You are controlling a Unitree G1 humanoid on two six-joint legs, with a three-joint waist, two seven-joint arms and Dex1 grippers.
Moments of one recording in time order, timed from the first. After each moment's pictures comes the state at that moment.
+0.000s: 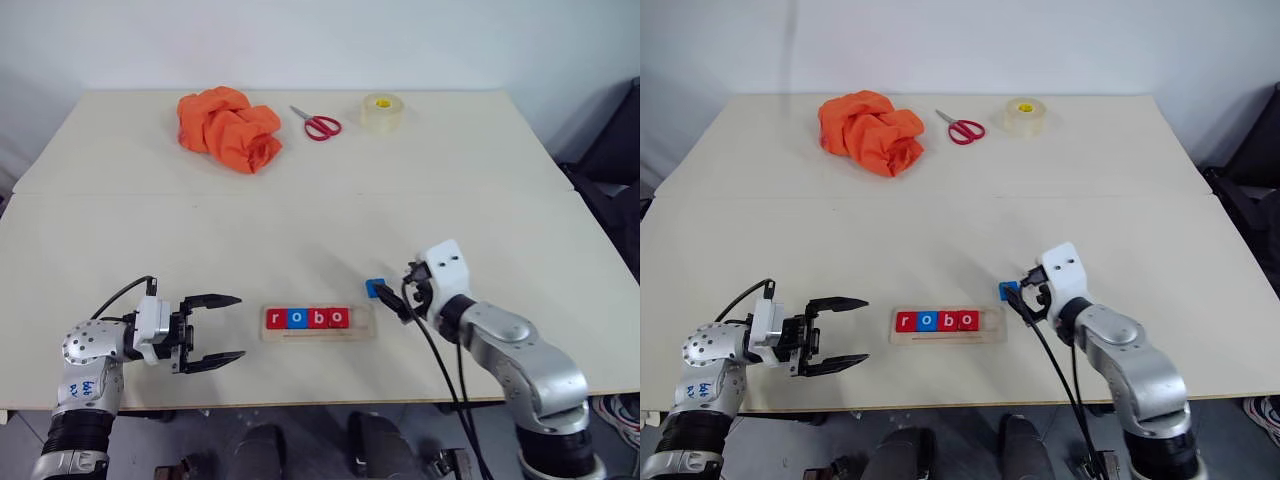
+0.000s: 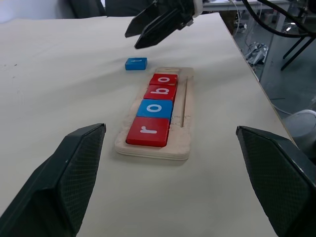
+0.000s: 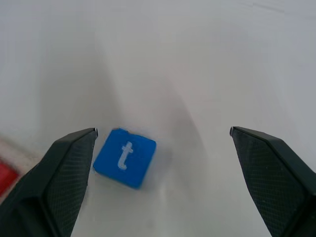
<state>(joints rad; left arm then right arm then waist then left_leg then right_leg) -0.15 0.61 0.18 0.28 -0.51 -0.29 -1.47 -0.26 -0.29 0.05 -0.57 0.26 1.05 0.23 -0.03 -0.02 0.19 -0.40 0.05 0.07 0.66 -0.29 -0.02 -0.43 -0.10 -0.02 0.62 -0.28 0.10</state>
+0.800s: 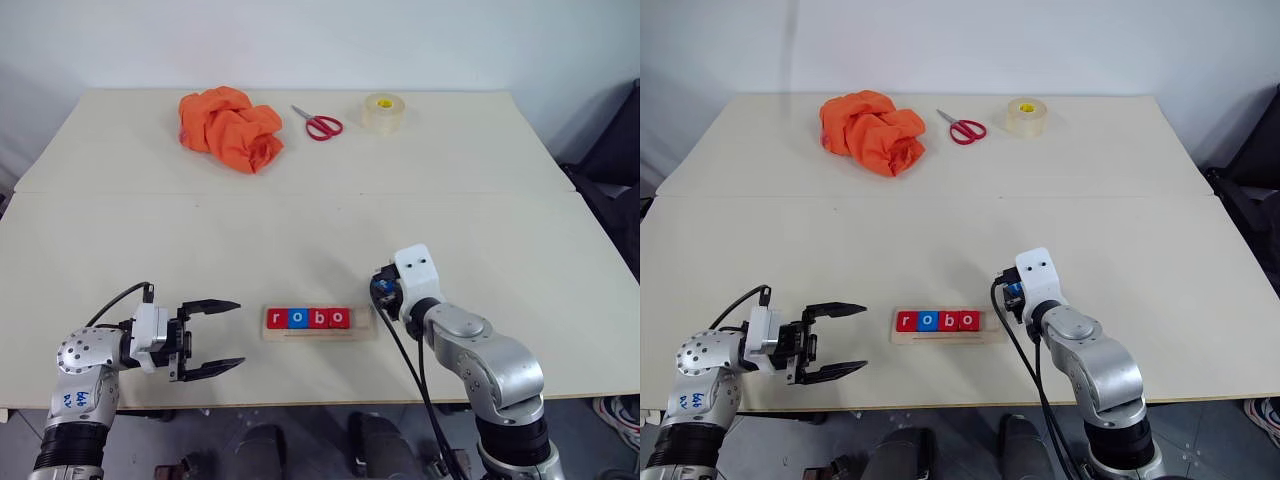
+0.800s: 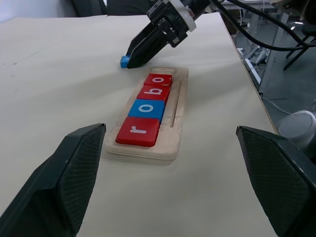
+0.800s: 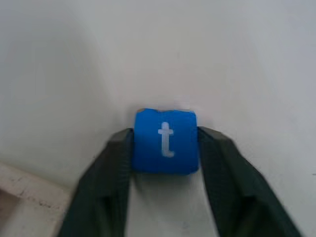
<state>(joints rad) -0.11 0.61 0.19 0.22 -0.51 -0.27 -1.45 -0.29 -0.21 0.11 -0.56 0.18 1.22 0.06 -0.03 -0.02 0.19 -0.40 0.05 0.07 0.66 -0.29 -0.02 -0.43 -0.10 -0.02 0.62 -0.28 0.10</state>
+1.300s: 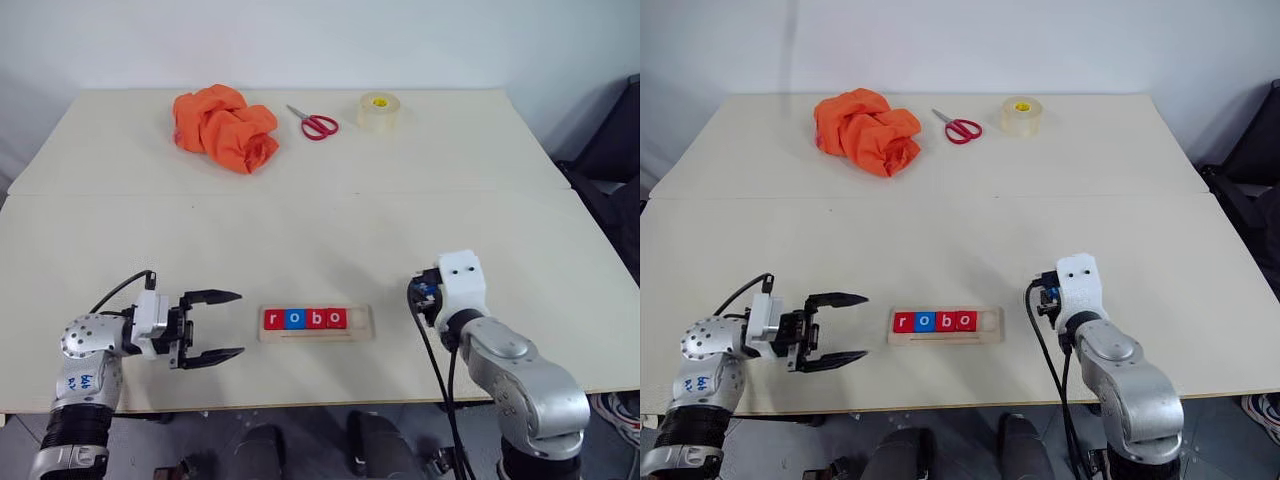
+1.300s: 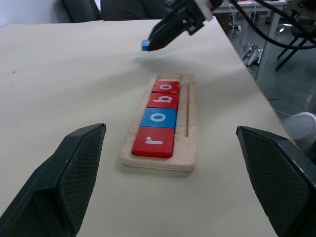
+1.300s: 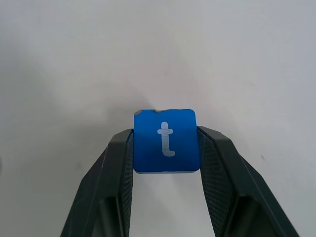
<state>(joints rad) -0.21 0.61 0.18 0.32 -0.51 -0.26 -1.50 -0.15 -0.20 -0.05 -0.81 0.16 1.34 0.02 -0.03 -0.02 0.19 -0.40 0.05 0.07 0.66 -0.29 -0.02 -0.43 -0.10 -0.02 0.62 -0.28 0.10</state>
